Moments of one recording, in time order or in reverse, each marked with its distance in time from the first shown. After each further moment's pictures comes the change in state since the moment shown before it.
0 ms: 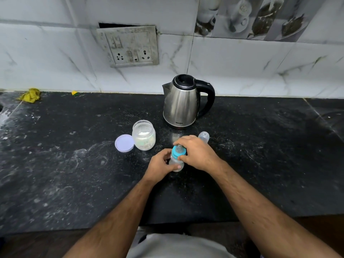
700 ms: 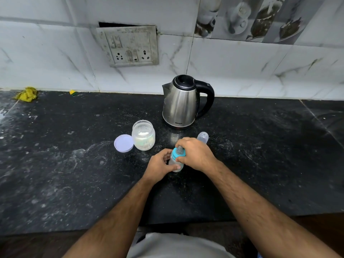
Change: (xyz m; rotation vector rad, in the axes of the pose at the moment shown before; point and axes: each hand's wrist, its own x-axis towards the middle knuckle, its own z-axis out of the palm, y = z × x) left_hand 0.002 -0.005 -0.002 -0.033 -0.021 0.024; right_hand 0.008 0.003 0.017 -0.078 0.022 0.079
